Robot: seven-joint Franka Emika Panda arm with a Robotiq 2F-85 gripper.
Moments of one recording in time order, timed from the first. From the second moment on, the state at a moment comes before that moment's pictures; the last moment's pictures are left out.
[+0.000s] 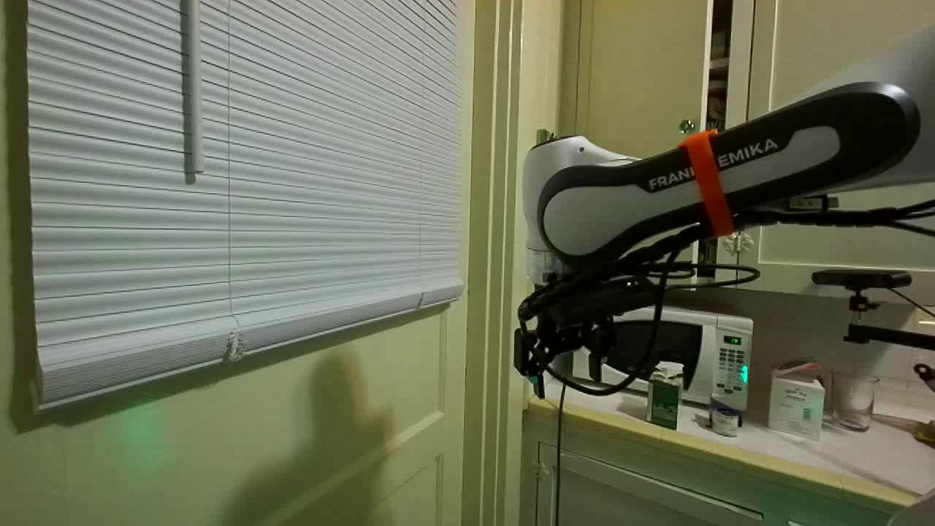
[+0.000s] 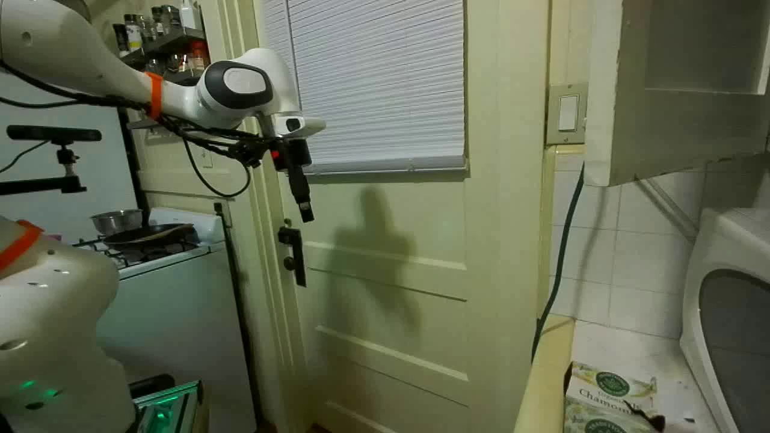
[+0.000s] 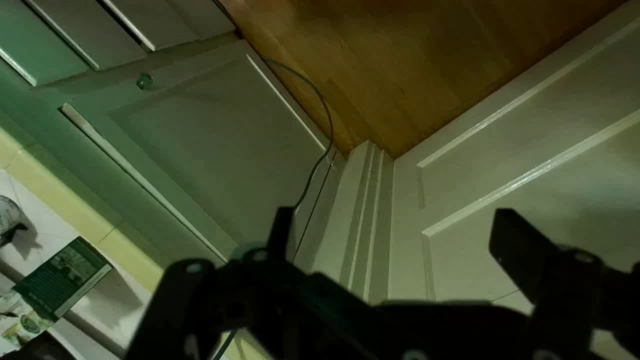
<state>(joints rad) 0.04 -0.64 0.41 -2.41 -0.02 1.86 0.51</state>
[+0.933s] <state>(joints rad) 0.06 -0.64 0.27 -2.34 -0.07 1.93 0.28</state>
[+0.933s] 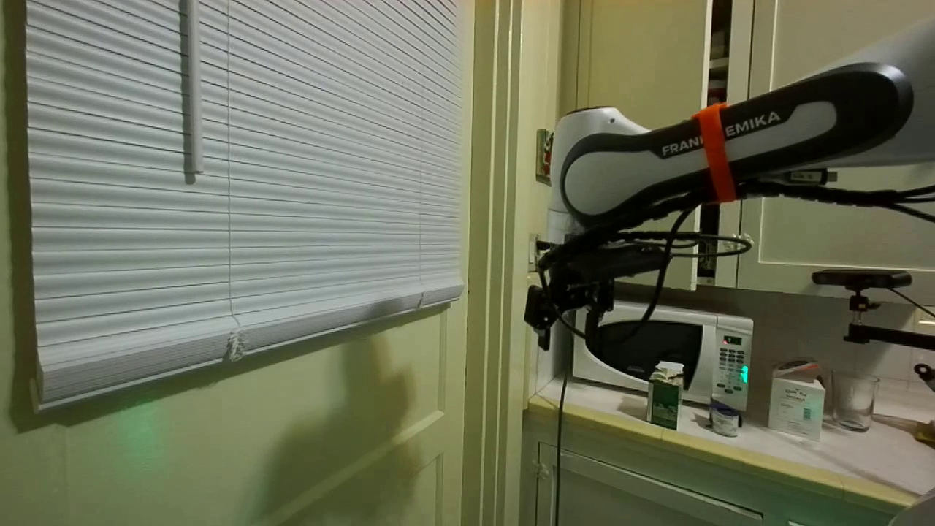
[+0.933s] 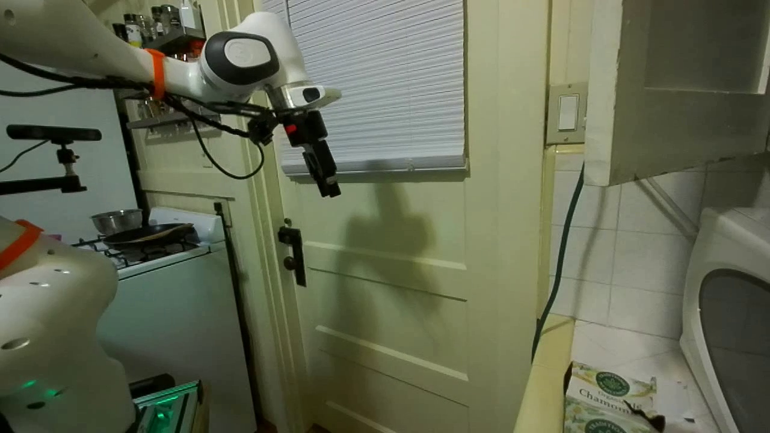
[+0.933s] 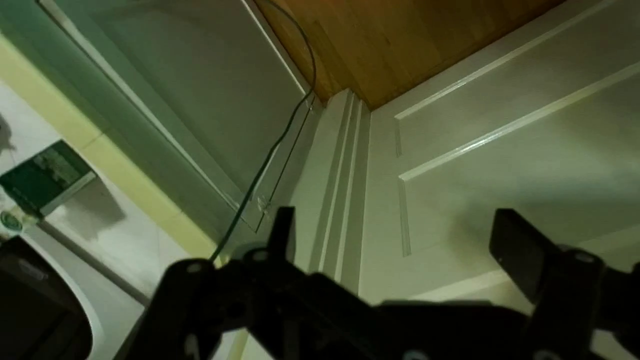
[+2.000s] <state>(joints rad) 0.07 -0.53 0.06 -2.02 -0.22 1.91 -0.26</state>
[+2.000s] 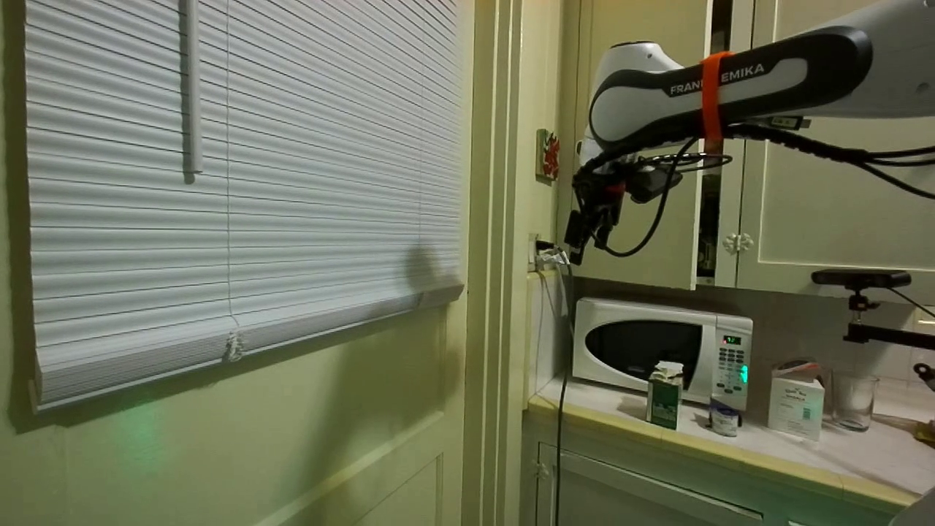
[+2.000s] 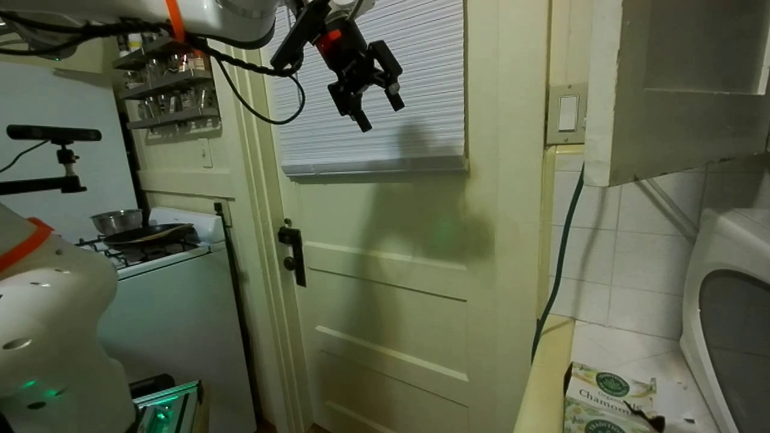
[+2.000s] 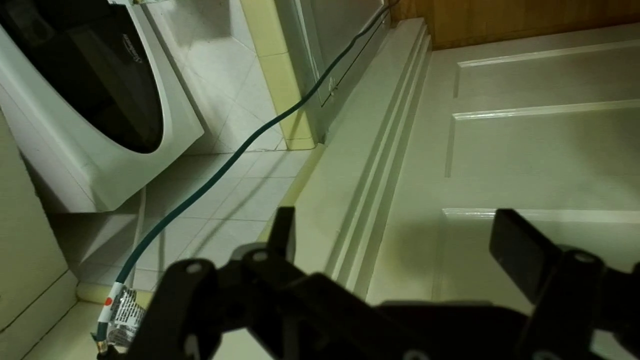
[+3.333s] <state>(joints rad) 0.18 -0.33 -0.35 -1.87 0.32 2.30 -1.15</state>
